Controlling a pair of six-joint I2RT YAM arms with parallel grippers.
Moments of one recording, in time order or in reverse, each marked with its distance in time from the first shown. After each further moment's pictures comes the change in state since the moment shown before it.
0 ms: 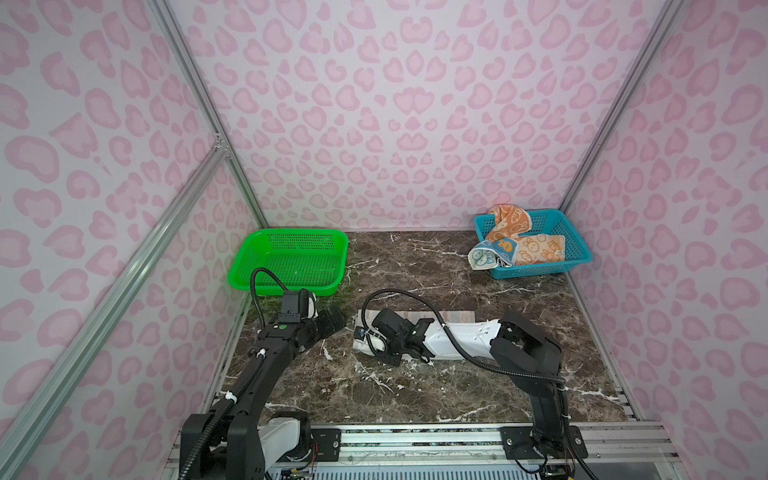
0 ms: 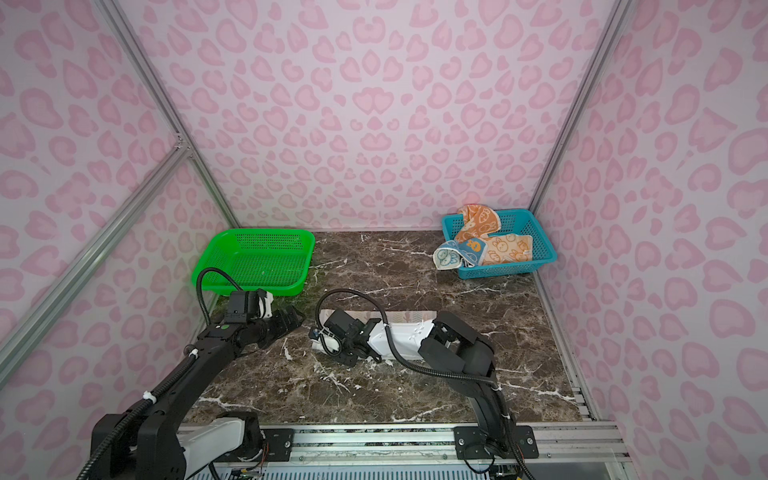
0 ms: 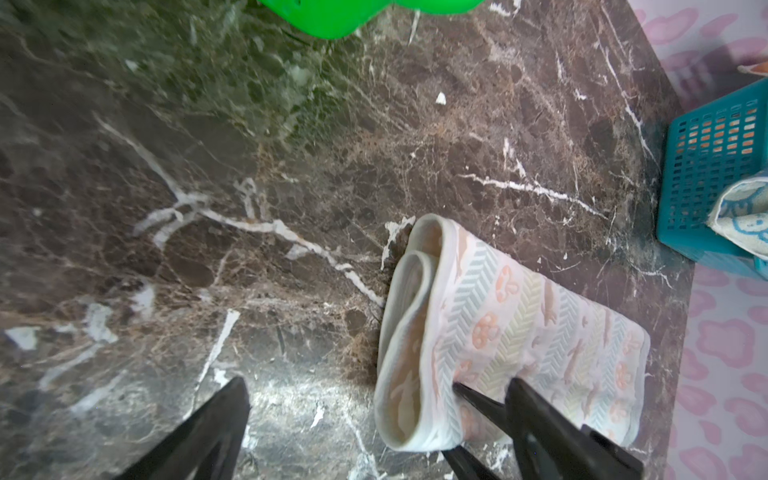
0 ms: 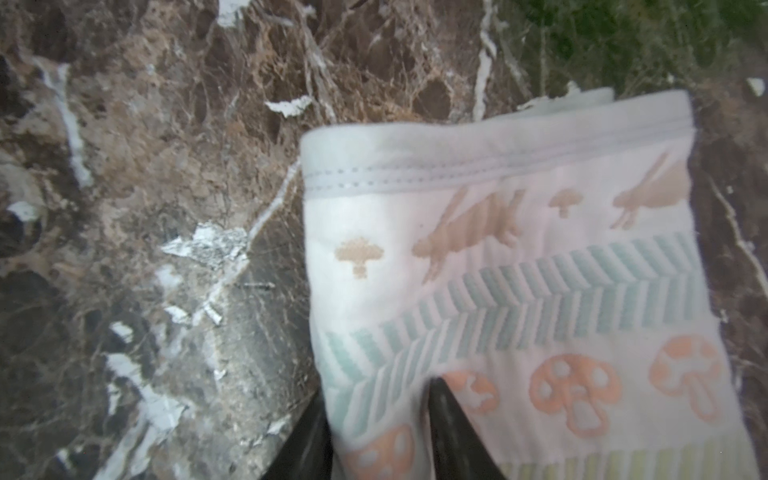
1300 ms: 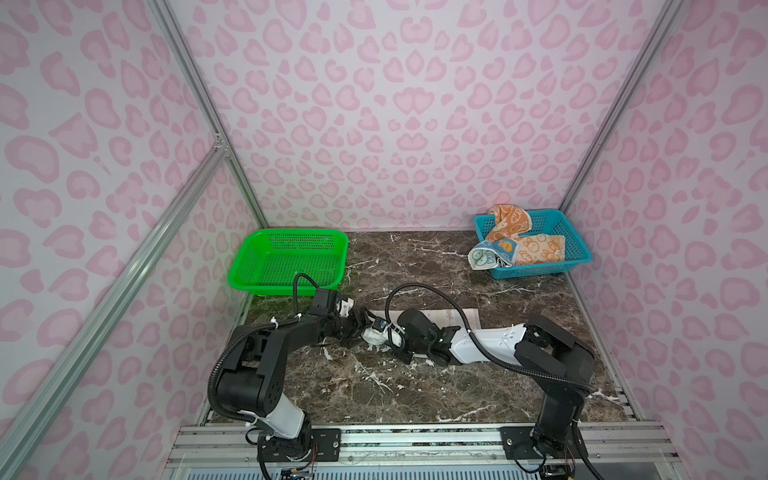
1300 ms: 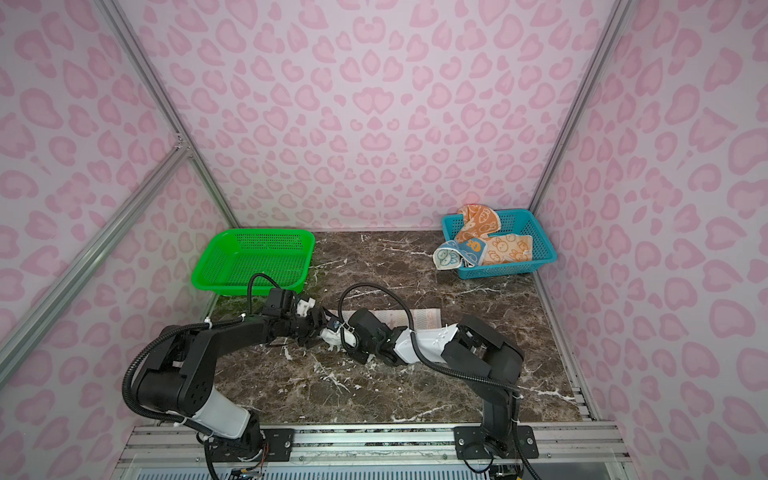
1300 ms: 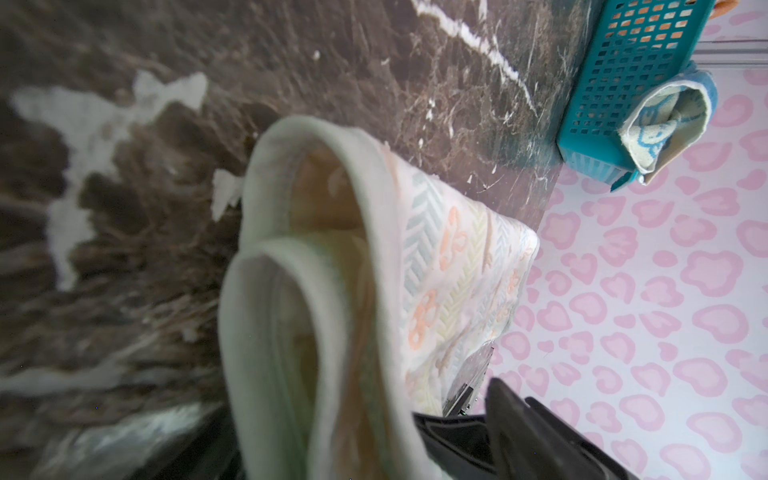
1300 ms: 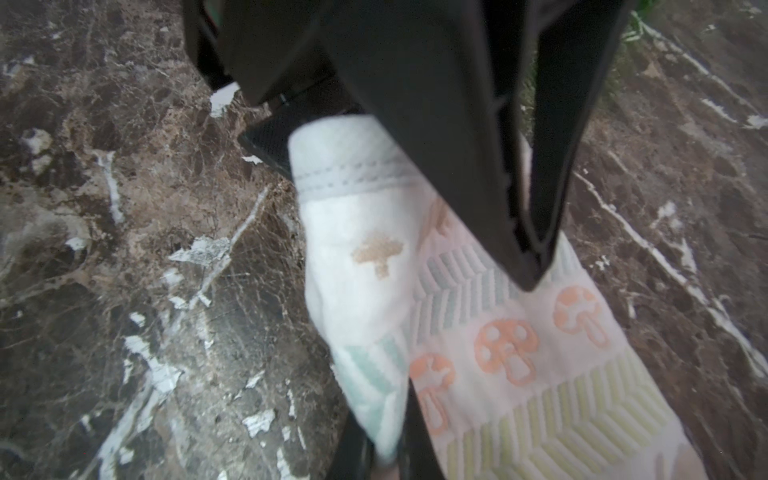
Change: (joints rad) left arm -0.151 0.464 0.018 0.390 0.411 -0.235; right arm -0.057 -0.173 -0.288 0.363 -0.061 0.087
